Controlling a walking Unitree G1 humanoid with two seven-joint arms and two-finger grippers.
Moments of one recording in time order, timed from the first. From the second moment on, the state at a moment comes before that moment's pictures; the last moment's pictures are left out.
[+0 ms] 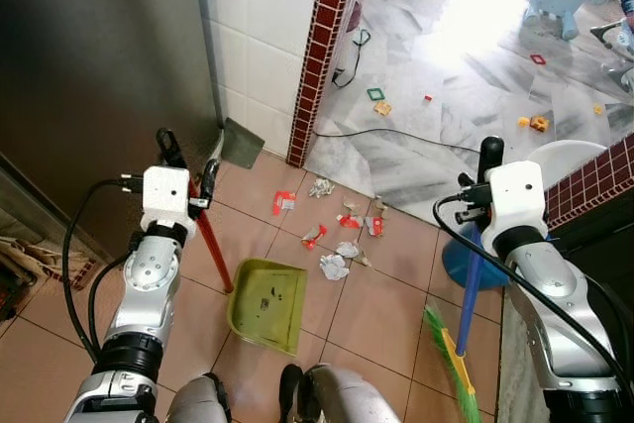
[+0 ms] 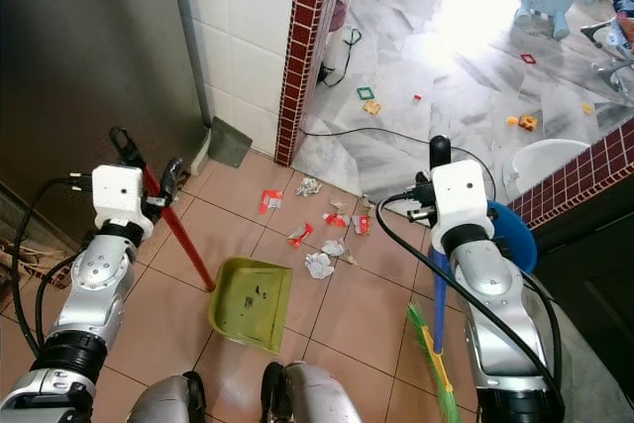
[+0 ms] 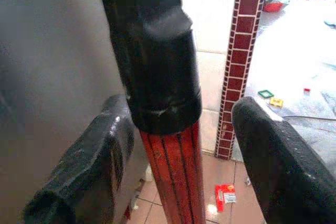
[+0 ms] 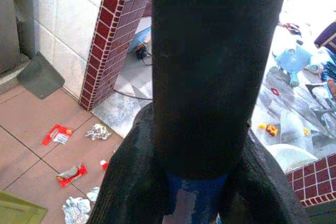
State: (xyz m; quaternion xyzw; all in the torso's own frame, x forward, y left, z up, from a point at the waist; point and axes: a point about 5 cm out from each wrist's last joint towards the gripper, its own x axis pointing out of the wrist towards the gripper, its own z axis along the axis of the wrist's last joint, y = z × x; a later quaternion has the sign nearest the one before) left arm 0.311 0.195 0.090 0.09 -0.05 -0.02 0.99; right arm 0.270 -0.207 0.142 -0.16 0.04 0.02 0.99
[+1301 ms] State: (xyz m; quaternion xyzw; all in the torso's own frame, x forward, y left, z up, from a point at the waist) left arm 0.317 0.194 0.093 0.08 -0.06 -0.03 0.99; right arm 0.273 -0.208 0.142 -0.16 0.04 0.02 0.99
